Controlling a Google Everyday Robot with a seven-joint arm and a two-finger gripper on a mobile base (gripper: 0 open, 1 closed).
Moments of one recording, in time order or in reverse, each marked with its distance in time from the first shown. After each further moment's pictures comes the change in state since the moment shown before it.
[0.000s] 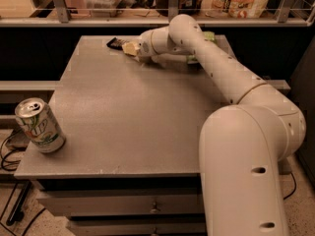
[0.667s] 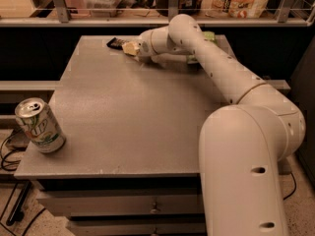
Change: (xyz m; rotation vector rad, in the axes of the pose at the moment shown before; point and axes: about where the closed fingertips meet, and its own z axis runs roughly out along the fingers) arm -0.001 0.000 0.000 0.000 0.000 0.000
